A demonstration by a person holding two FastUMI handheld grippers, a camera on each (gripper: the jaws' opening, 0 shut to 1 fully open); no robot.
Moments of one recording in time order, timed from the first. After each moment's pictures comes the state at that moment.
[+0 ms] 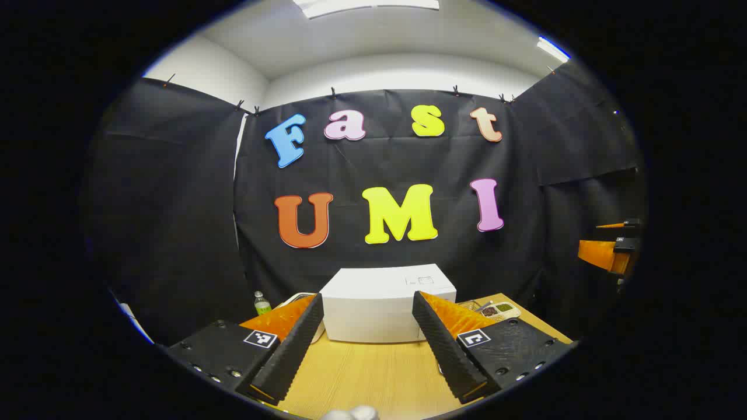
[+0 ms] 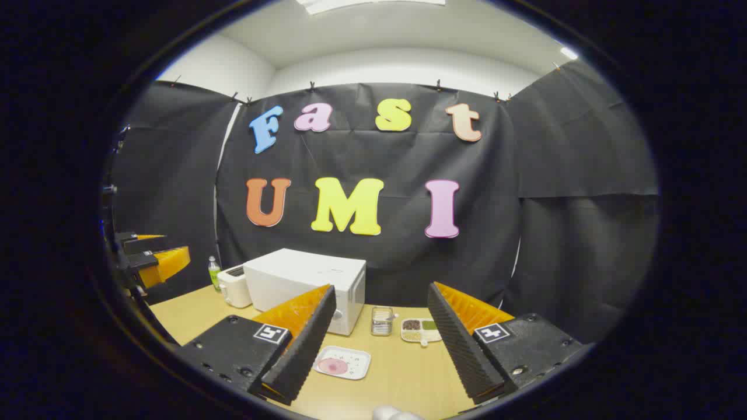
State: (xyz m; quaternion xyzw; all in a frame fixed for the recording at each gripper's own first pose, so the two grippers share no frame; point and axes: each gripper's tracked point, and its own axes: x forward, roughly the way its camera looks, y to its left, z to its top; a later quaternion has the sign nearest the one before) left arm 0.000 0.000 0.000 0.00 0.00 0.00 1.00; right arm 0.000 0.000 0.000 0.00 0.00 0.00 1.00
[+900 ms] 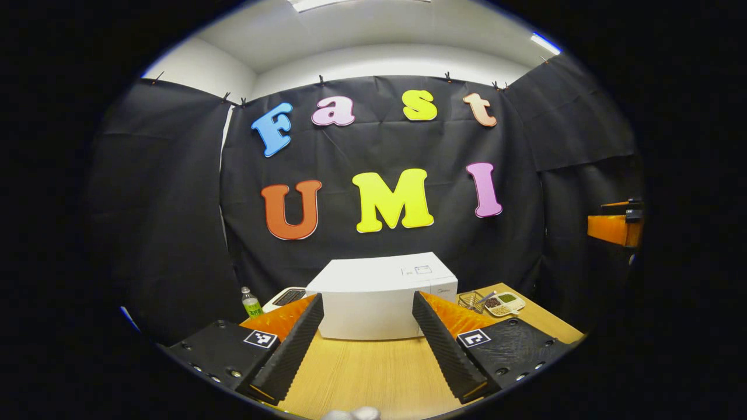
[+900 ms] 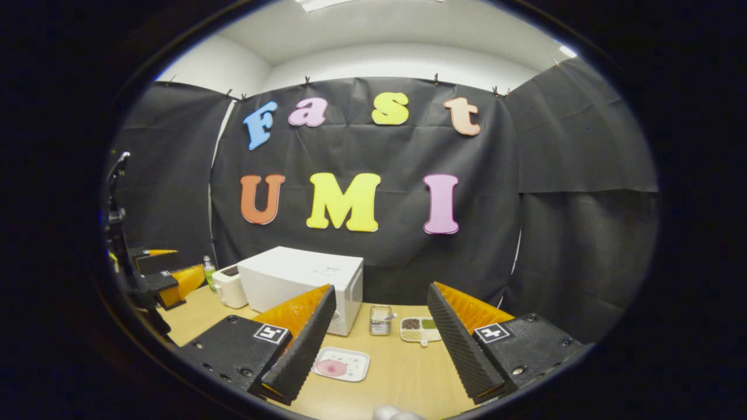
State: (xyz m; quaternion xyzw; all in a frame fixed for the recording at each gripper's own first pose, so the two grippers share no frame) left arm 0.055 -0.022 -0.046 0.01 0.02 -0.02 1.00; right arm 0.026 -0.006 -0.003 0.00 0.01 -0.01 1.00
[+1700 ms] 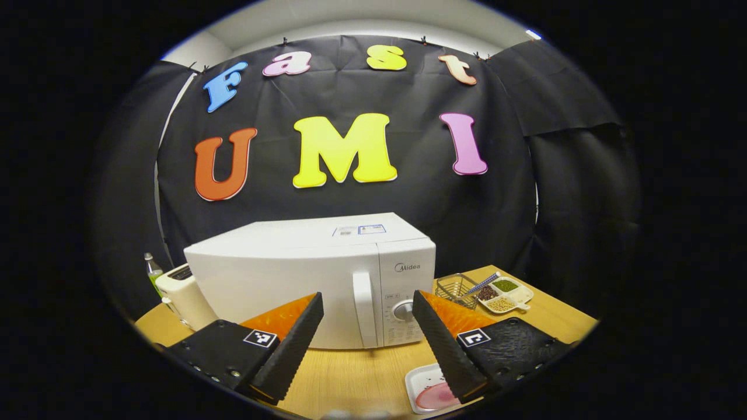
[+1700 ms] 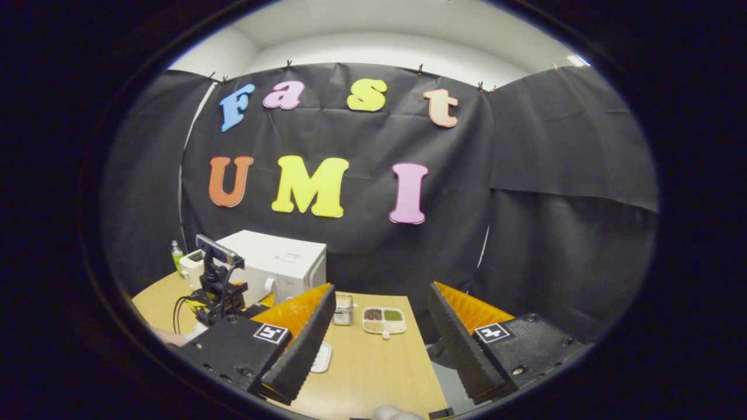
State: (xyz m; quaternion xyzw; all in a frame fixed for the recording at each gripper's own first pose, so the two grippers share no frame) left arm 0.246 -0.150 -0.210 0.01 0.08 -0.09 0.99; right arm 0.025 -0.068 -0.007 -0.02 0.06 -0.09 0.99
